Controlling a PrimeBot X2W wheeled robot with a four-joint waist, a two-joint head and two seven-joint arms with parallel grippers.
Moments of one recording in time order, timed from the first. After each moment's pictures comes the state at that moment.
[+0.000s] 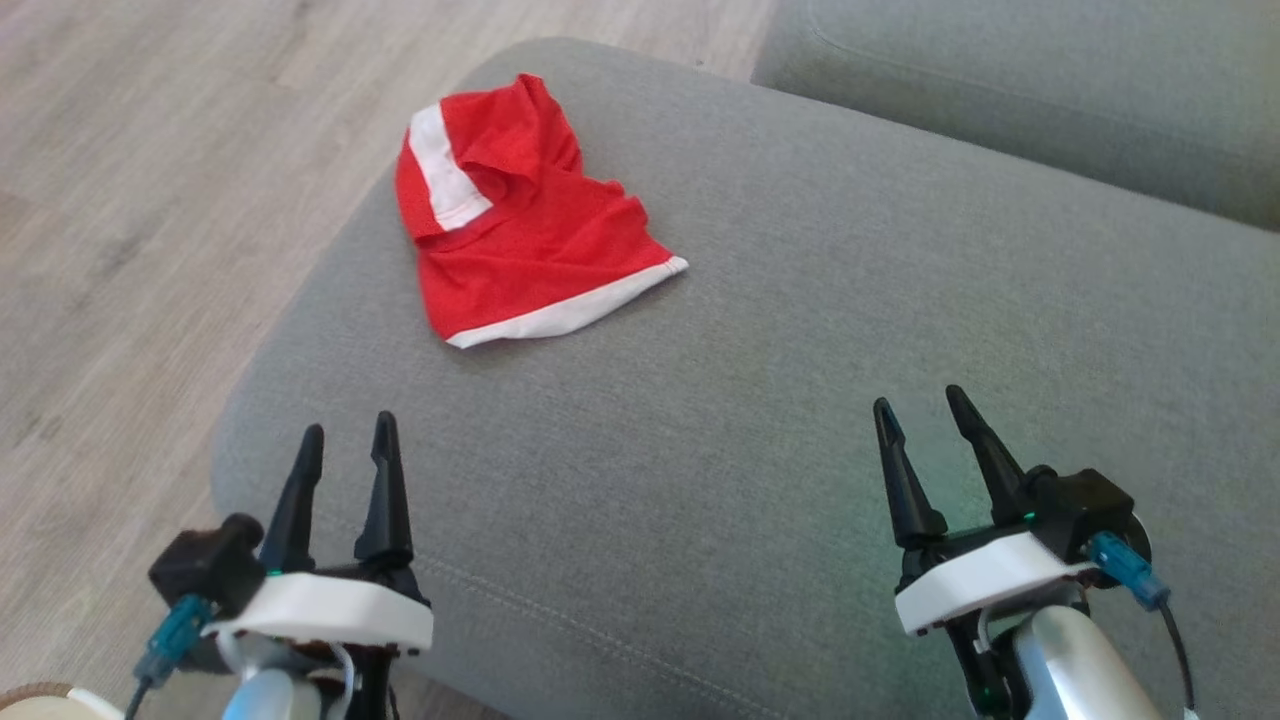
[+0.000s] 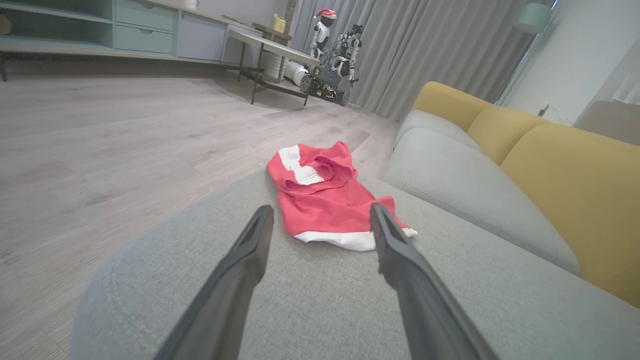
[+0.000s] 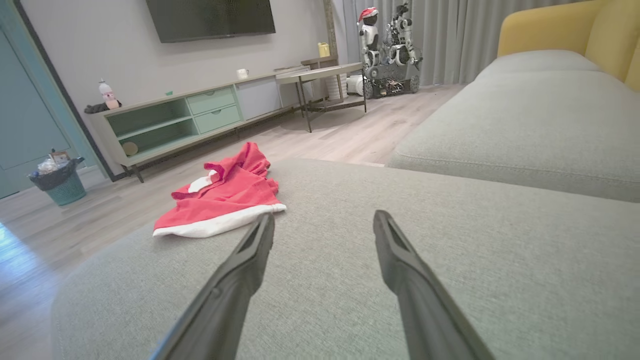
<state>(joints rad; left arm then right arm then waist) 0.01 0.05 -0.15 0.13 -0.38 0.01 -0.25 -0.11 -0.05 0.18 0.35 0.18 0.13 -0.24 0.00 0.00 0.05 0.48</state>
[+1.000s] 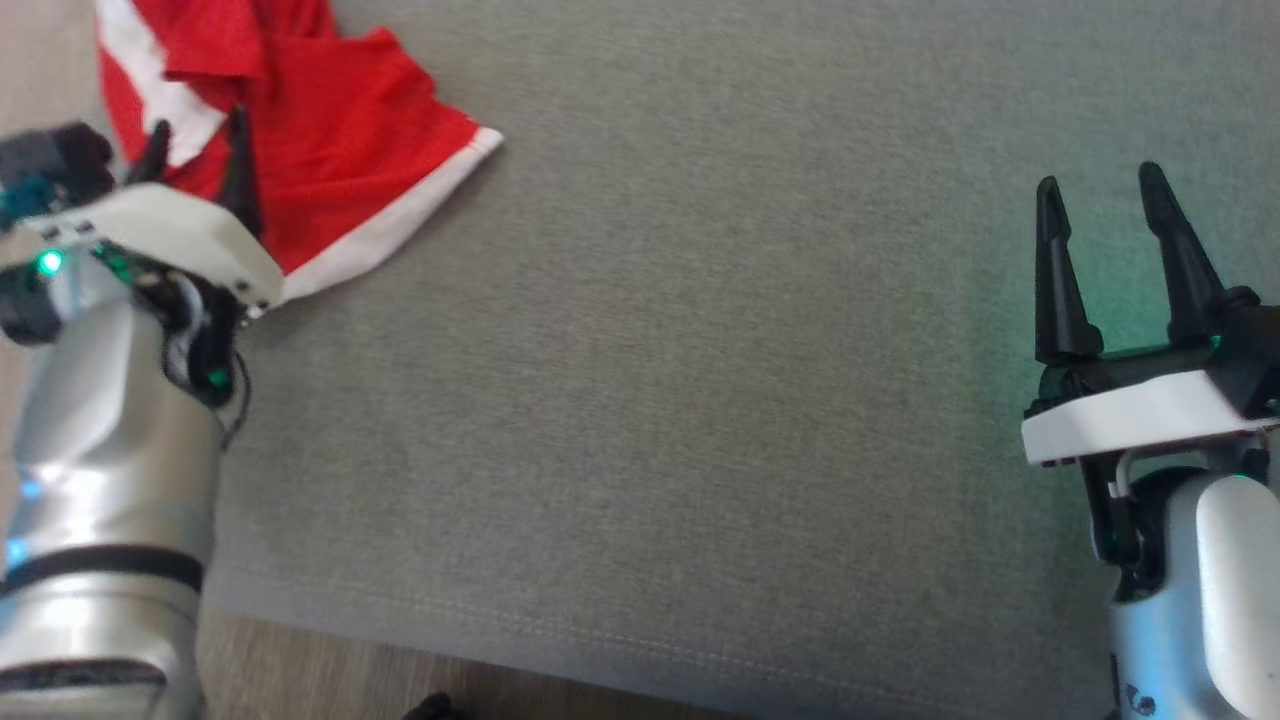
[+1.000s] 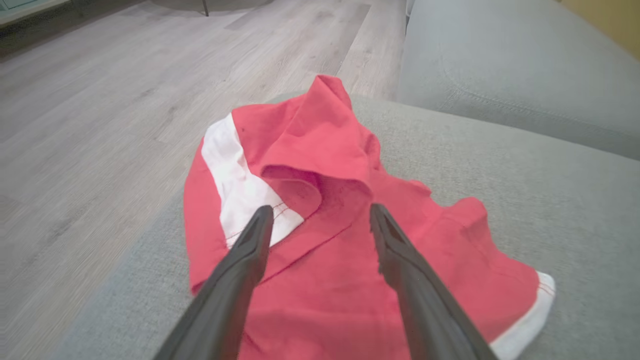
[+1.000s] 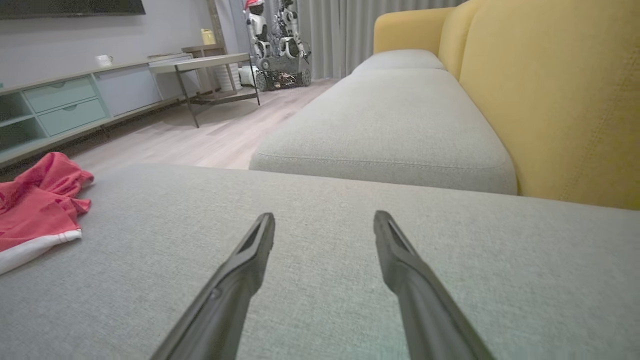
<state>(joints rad) -0.81 0.19 -0.08 0.92 -0.33 -0.08 -0.15 -0.22 -0.05 -0.03 -0.07 0.03 0.13 0.01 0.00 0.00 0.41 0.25</state>
